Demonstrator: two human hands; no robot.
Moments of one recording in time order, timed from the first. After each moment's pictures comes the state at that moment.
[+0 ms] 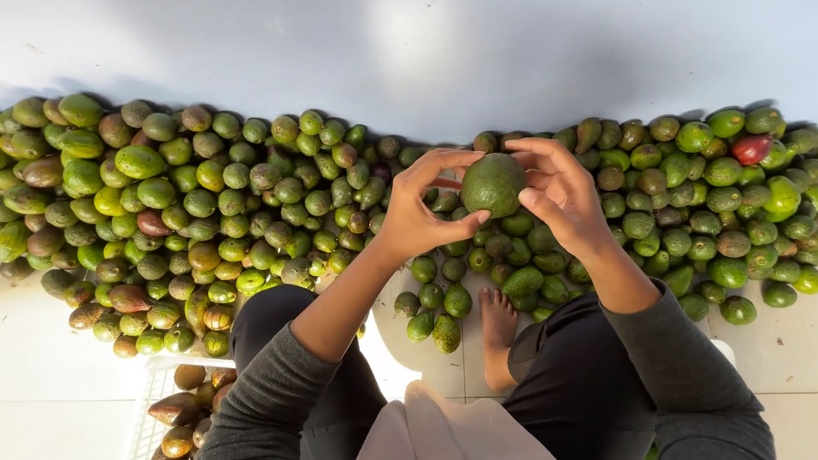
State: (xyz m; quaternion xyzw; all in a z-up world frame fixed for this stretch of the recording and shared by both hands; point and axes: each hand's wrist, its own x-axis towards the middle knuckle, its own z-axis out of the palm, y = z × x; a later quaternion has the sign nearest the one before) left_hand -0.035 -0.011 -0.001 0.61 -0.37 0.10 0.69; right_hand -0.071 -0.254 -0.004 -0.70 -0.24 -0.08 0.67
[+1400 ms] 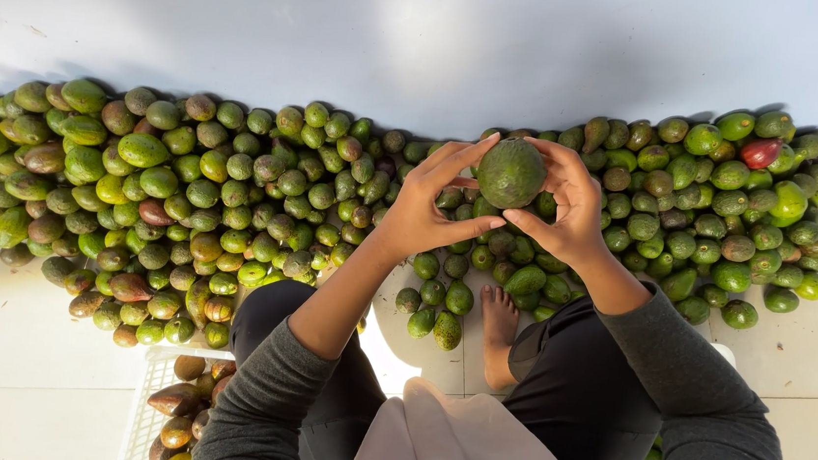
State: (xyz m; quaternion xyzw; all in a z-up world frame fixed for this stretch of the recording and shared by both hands) left_hand -0.034 -0.003 0.011 0.61 -0.44 0.05 0.65; right_hand -0.081 -0.236 0.002 -0.73 -0.26 -0.19 0.60
